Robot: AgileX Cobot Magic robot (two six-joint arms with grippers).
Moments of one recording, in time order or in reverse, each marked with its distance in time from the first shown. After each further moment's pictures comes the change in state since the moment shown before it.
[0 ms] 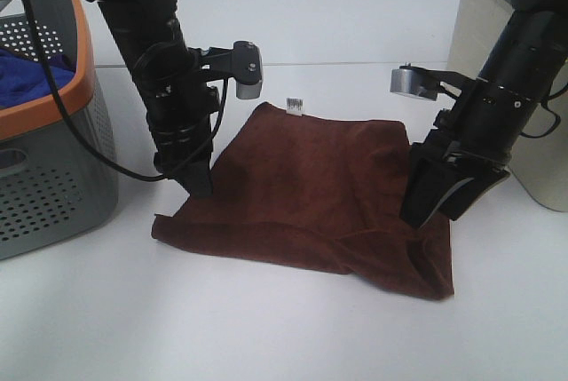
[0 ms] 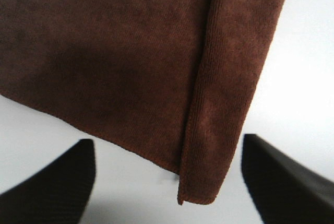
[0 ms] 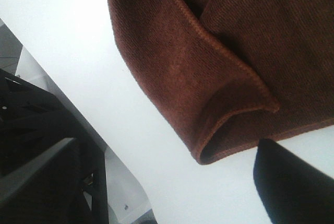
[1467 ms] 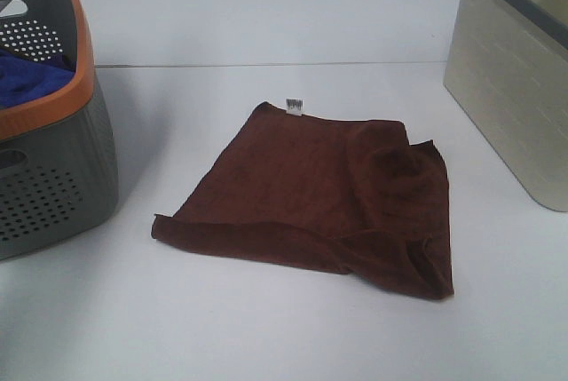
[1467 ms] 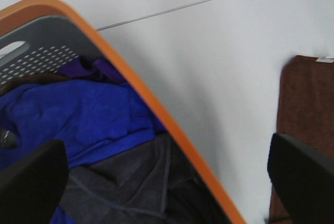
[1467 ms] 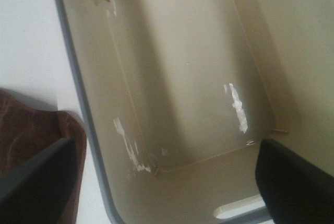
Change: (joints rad) left arm 0.319 -0.159 -0.516 0.207 0.189 -1.014; right arm -0.303 -0.271 -0.554 -0.458 0.008 0.733
